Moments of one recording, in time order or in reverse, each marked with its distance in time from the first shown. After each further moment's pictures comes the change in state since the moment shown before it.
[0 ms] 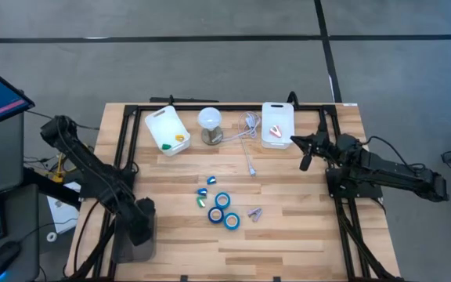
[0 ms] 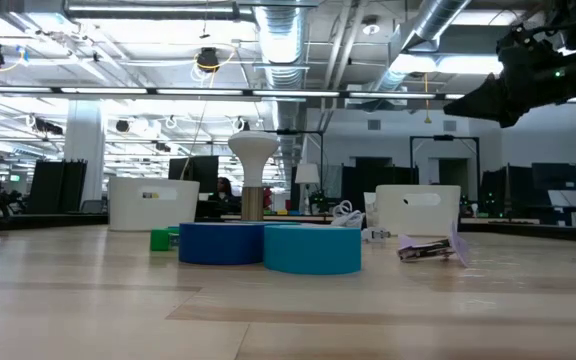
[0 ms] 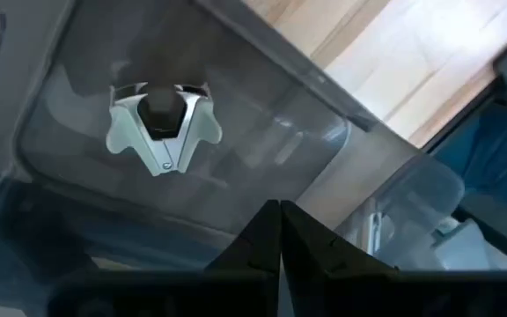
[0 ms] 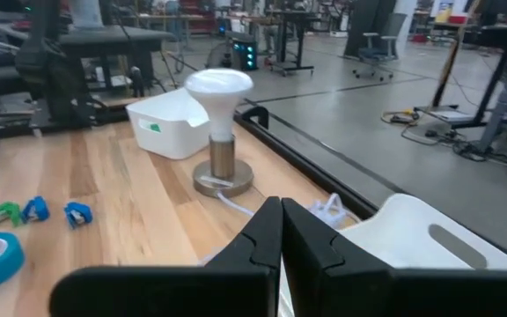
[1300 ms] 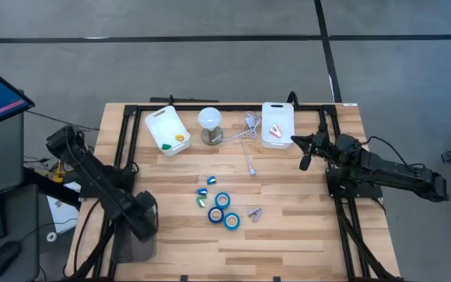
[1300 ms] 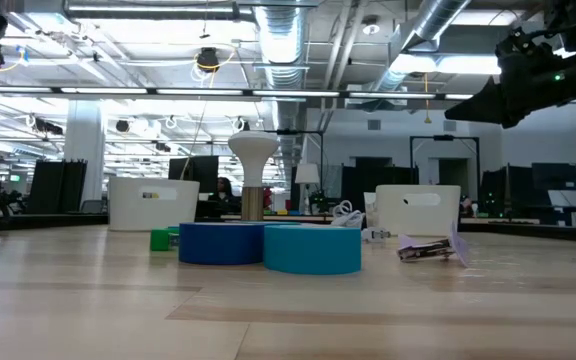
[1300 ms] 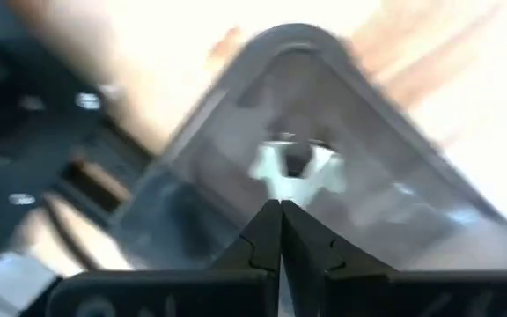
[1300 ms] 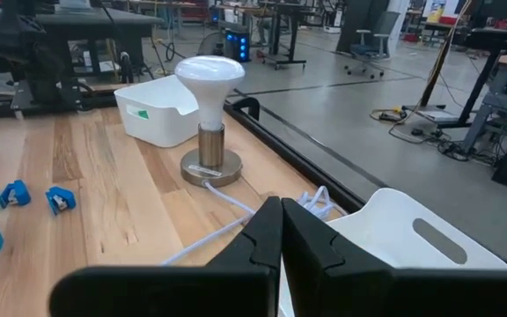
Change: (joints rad) left arm -0.010 0.261 0.275 -0.470 -0.157 -0.036; right arm 0.000 0.000 0.000 -0.022 0.017 -0.043
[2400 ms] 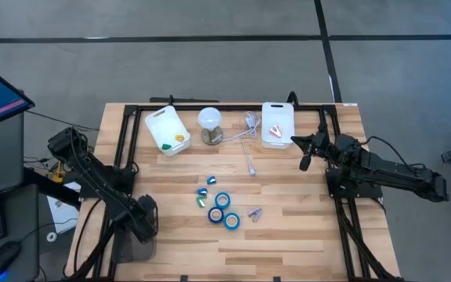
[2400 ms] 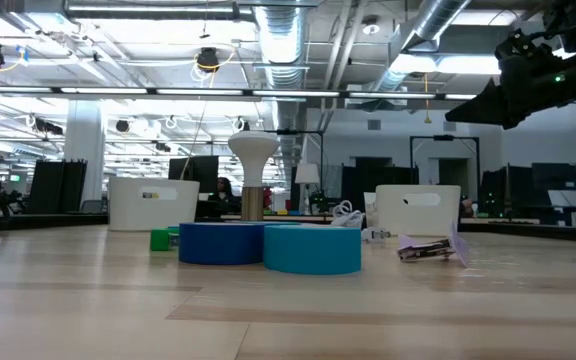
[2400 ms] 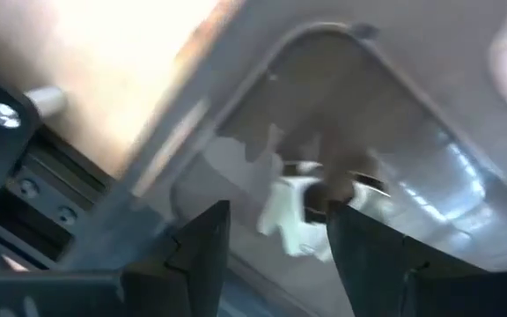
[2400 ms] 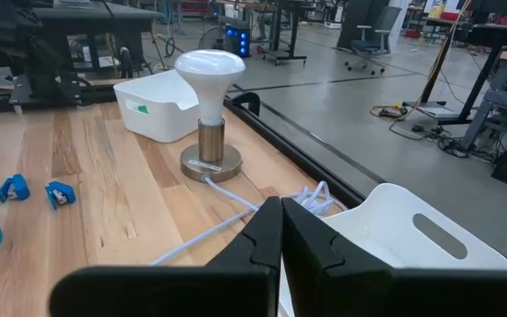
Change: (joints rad) left arm -0.029 0.025 -0.221 0.269 0.018 -0.024; right arm 0.000 0.000 0.000 -0.013 0.000 0.001
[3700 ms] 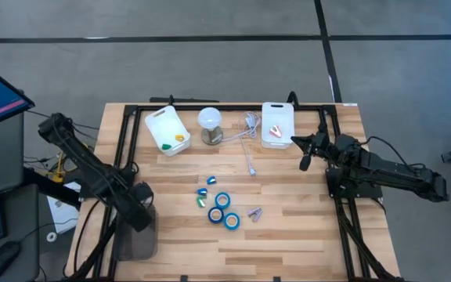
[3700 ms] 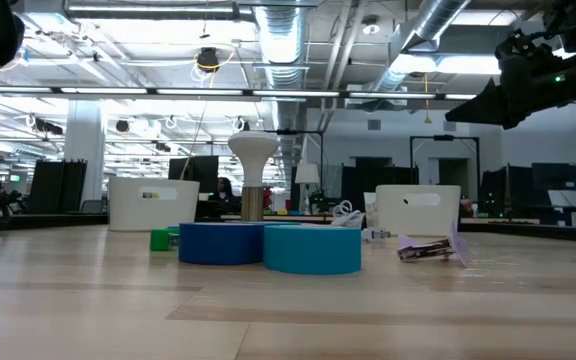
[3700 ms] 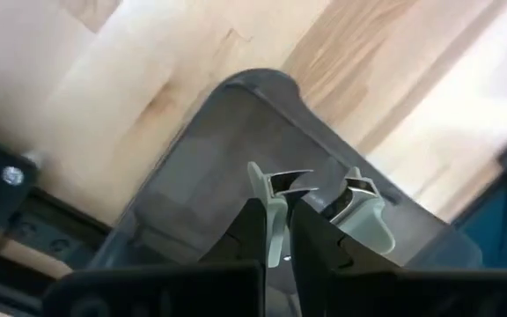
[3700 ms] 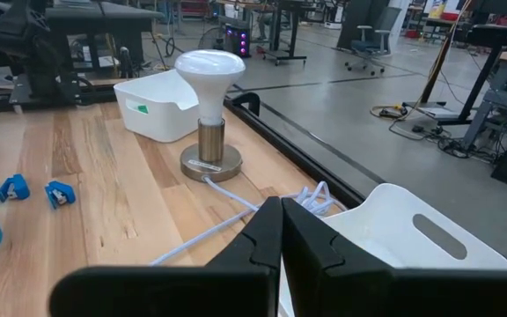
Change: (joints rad) left arm 0.074 -0.412 -0.001 -0.037 -0.108 0.102; right arm 0.000 0.000 0.000 0.000 0.000 -0.002
